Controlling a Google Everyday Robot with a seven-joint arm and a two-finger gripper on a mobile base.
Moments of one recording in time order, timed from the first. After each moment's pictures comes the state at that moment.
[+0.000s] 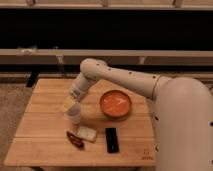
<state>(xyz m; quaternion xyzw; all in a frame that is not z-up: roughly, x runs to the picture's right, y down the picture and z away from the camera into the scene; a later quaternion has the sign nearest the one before) -0.201 0.074 0.743 -0.44 -0.26 0.21 0.84</state>
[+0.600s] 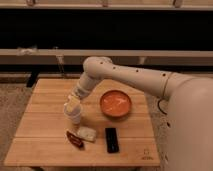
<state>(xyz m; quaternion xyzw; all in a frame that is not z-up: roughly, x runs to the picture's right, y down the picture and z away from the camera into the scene) -0.149 0.072 0.722 -0.41 -0.19 0.25 0.86</state>
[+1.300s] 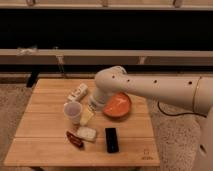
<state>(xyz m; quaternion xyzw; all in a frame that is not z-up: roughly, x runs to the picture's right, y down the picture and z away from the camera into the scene) -0.064 0.139 0.703 -0.39 -0.04 0.34 0.86</state>
